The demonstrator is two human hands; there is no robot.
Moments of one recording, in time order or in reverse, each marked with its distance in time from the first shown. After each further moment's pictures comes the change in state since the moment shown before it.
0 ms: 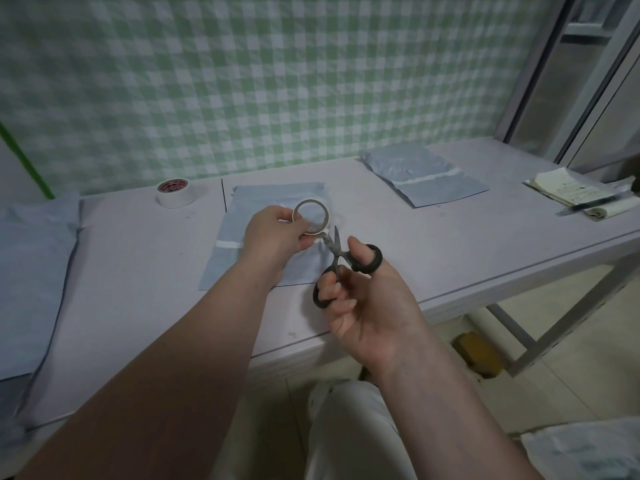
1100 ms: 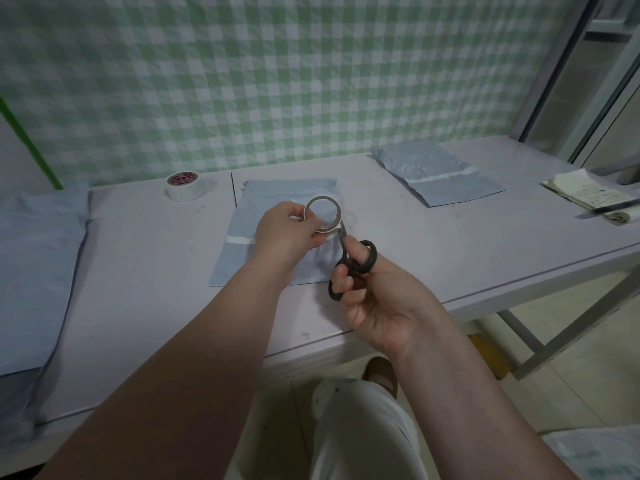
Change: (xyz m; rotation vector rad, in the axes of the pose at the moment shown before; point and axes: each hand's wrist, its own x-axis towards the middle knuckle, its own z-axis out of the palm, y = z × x) left_hand 0.000 -0.003 -0.002 -0.010 -0.004 0.002; right_hand 0.014 -0.006 0.003 -0.122 0.072 -0.041
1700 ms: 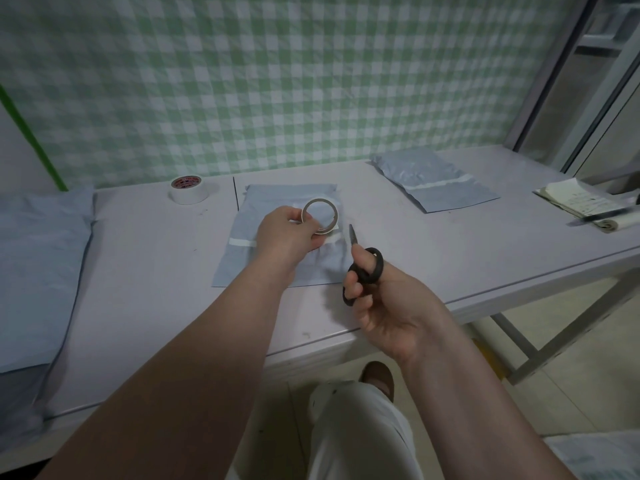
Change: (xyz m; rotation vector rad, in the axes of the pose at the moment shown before) left_hand -0.002 0.003 0.000 -0.015 0.027 -0.014; right_hand -0.009 -0.001 -0.007 -0.134 0.060 -0.080
